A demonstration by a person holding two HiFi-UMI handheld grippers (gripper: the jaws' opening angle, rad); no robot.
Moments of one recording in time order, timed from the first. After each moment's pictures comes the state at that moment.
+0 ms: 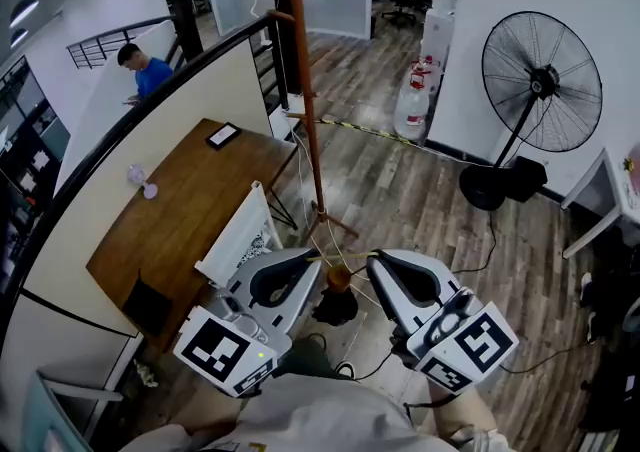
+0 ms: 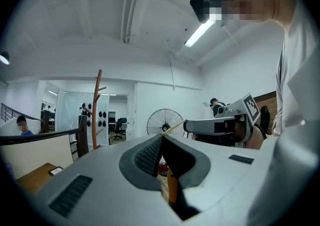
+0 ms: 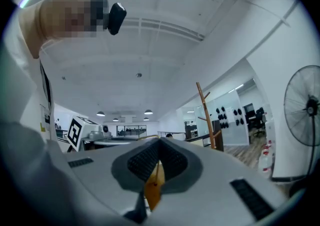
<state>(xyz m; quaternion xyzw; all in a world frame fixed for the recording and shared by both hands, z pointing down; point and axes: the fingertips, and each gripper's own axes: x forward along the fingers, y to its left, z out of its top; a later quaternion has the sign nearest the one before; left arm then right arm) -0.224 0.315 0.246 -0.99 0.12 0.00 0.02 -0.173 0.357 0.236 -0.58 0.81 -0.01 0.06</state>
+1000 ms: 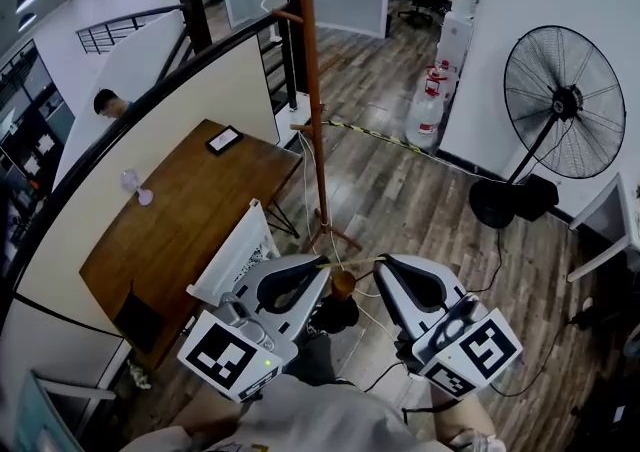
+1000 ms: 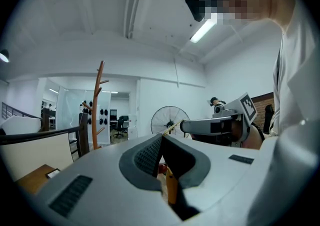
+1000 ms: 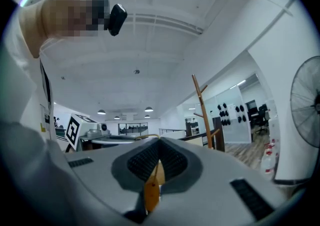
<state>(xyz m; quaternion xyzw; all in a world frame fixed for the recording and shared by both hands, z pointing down) -0.157 0.222 0.259 -0.99 0.12 0.00 0.01 -0.106 0.256 0.252 -0.57 0.82 -0.02 0.05</state>
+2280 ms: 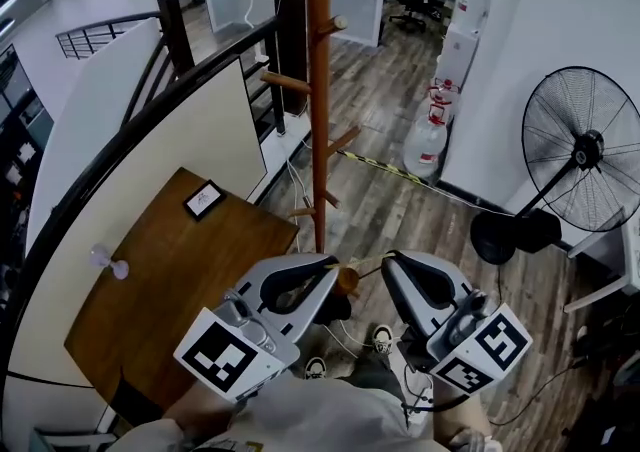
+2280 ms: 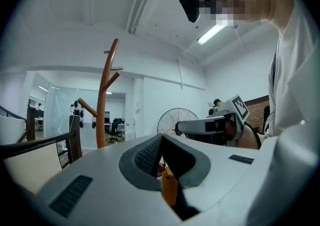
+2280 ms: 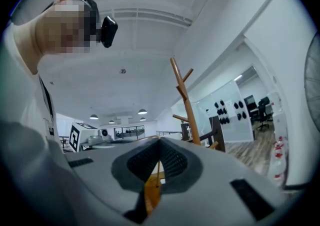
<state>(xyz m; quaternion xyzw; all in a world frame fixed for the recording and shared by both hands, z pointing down) -0.038 -0.085 0.246 -1.00 0.07 0.01 0.01 0.015 -0.056 0.237 -0.58 0.81 -0.04 0.08</state>
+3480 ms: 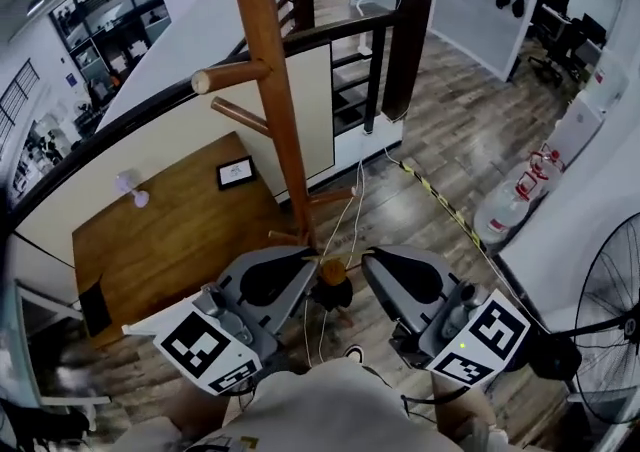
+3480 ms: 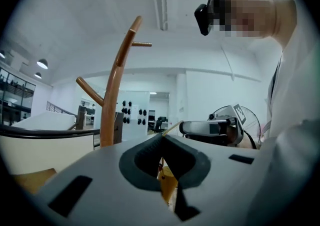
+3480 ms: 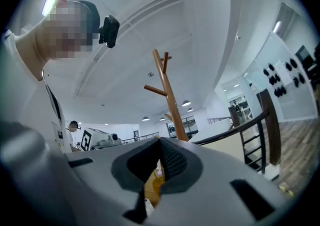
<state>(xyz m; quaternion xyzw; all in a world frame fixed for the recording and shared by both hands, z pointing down) 0.126 -0.210 0.258 -0.93 0.35 0.01 -0.03 0.186 -0.203 0.246 -0.27 0.95 -0.10 0.08</state>
